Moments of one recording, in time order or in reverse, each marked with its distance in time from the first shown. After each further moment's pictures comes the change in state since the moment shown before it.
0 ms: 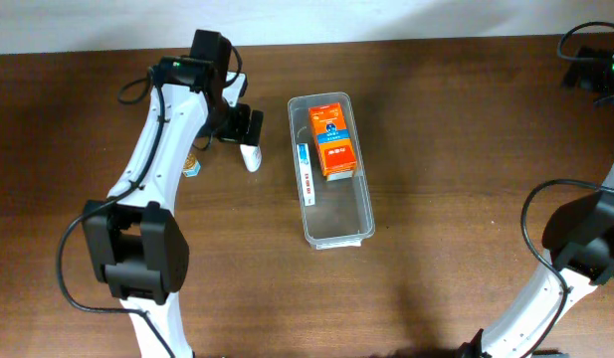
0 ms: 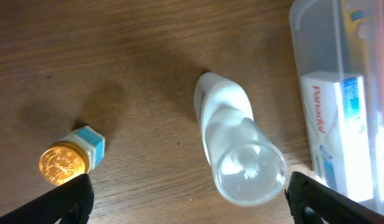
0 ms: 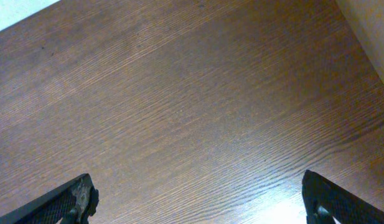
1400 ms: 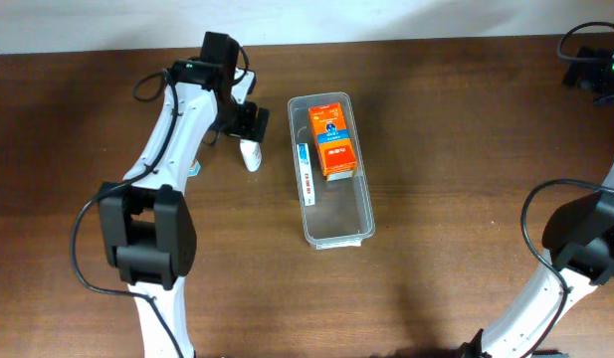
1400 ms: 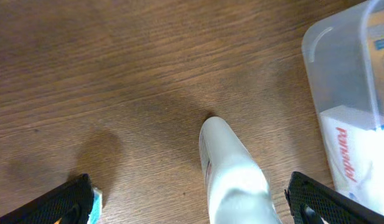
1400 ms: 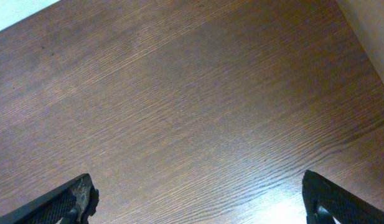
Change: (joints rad) left arm -0.004 0.100 0.018 0.127 -0.006 0.062; right arm 0.000 0.000 0.000 0.000 0.000 0.000
